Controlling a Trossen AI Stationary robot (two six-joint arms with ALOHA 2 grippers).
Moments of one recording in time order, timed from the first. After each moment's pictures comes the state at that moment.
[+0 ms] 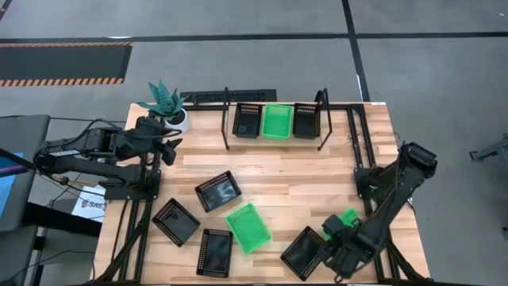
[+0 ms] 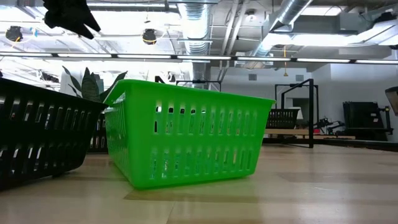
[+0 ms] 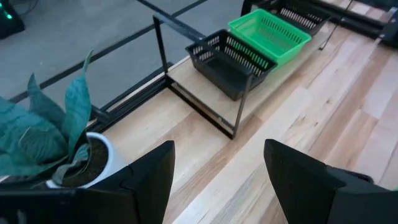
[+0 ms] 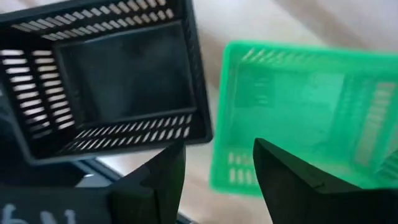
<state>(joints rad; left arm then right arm) 0.00 0.65 0.95 -1.04 -0.59 -0.52 0.92 1.66 1.27 -1.10 0.10 1.87</state>
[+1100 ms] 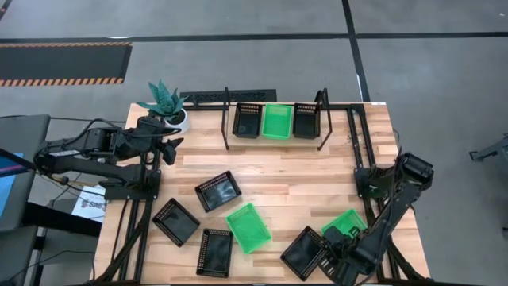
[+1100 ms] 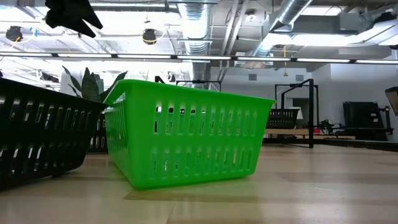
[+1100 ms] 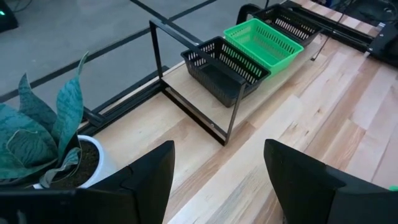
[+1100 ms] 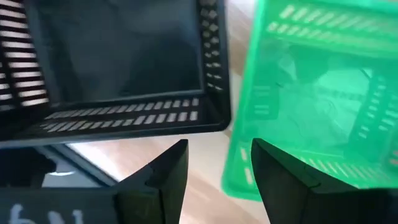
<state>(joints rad) 0.00 0.65 0.95 -1.01 -0.58 -0.54 0.98 1.77 1.27 -1.03 0.11 1.86</state>
